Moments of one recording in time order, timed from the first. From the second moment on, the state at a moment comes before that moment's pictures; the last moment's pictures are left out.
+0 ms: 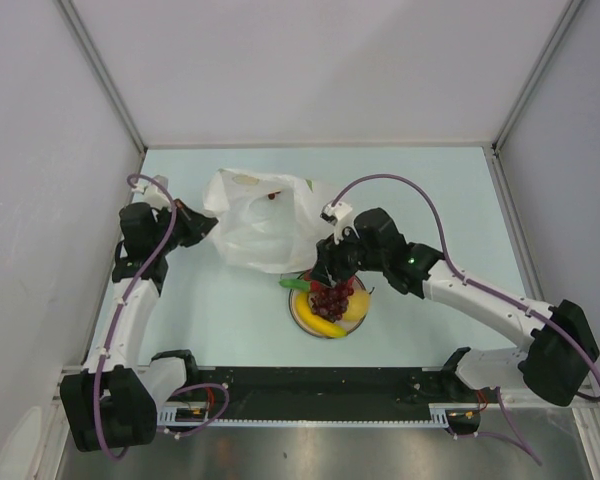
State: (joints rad) left arm 0.12 1.02 0.72 -0.09 0.52 -0.51; right arm 0.81 1.28 0.95 -0.22 -0.31 0.24
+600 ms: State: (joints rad) left arm 0.12 1.02 0.71 -0.08 0.52 -0.52; right arm 0.76 1.26 0.95 -0.24 -0.30 0.23
